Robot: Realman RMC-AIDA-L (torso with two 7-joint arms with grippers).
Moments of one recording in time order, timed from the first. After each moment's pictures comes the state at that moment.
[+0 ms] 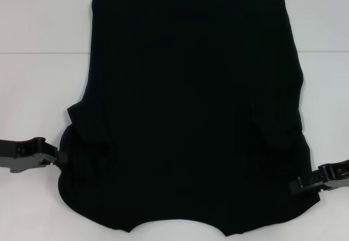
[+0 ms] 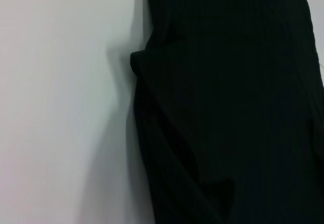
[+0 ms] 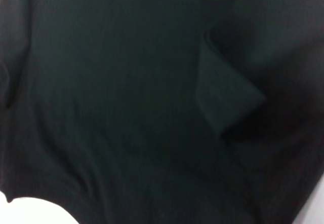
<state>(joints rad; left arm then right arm) -0.62 -1.99 0.30 0.76 2.63 1.61 -2.41 0.68 1.97 -0.70 -0.69 -2.59 -1.57 2.43</state>
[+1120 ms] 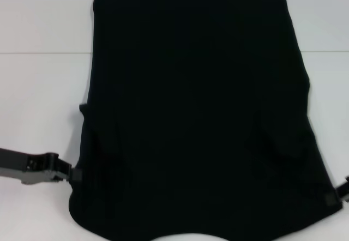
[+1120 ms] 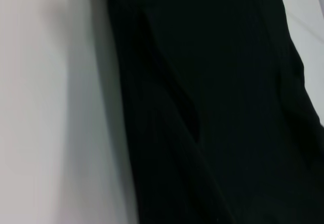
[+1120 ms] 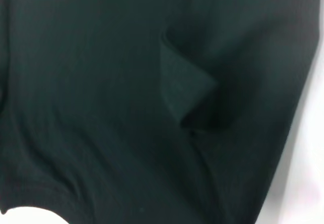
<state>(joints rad) -0.63 -1.99 0.37 0.76 2.64 1.74 -2.37 0.60 1.95 -0.68 -0.77 -2.60 -1.67 2.47</state>
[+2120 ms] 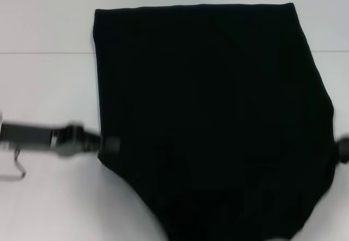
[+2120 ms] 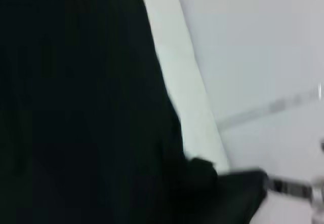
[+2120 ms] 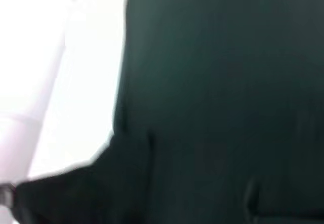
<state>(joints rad) -0.67 -2.00 0.35 0.70 2.39 1.88 -2.34 0.52 1.96 -0.42 -0.95 -2.34 -1.83 2.37</state>
